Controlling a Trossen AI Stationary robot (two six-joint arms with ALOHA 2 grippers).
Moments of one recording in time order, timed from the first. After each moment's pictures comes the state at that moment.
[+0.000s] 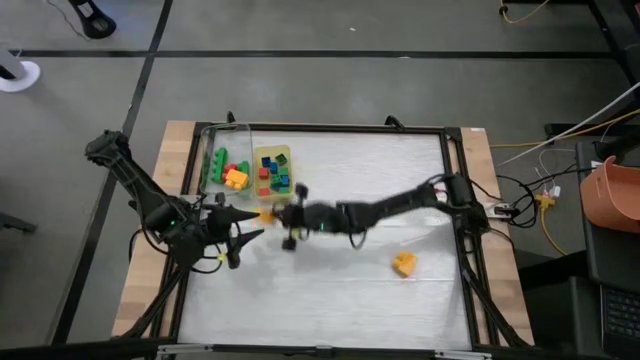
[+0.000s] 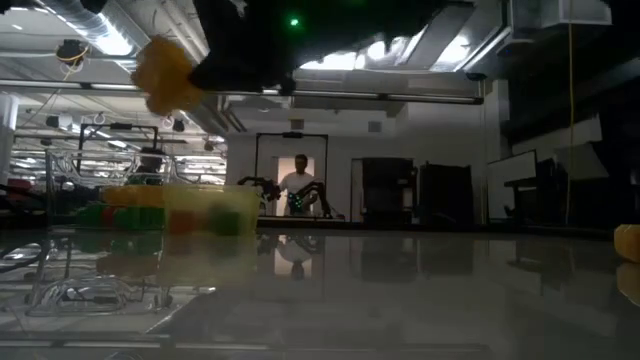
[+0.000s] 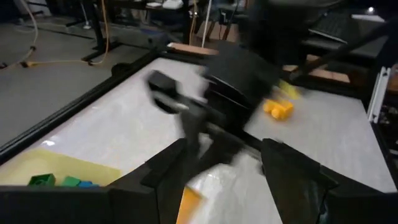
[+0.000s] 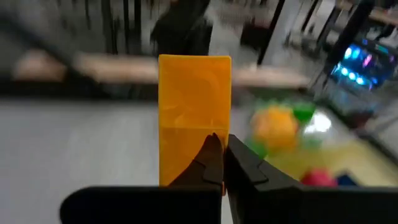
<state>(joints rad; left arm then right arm) -0.76 1.00 0.81 -0.41 -1.06 -0.61 0.16 2.10 1.49 0.31 0.36 -0.06</state>
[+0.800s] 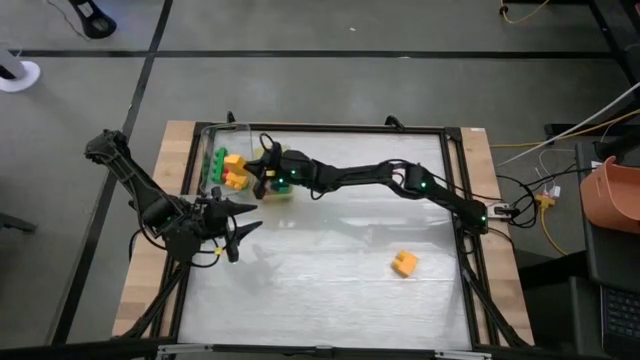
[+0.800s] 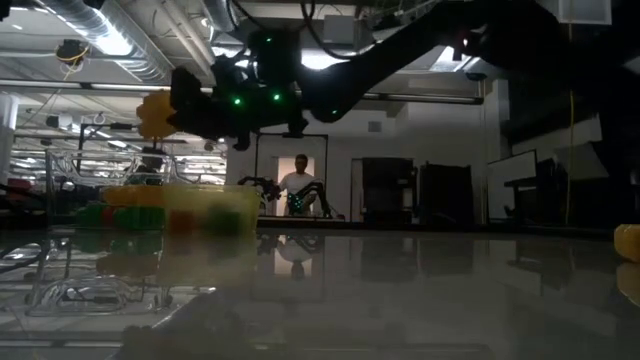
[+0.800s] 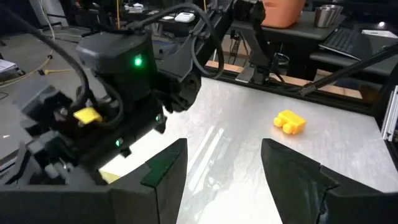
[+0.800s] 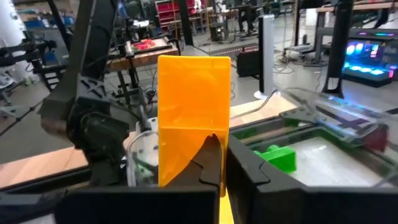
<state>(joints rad) -0.76 0.95 0.81 -0.41 -1.12 -0.58 -0.16 2.50 1.98 0.49 0.05 0.15</state>
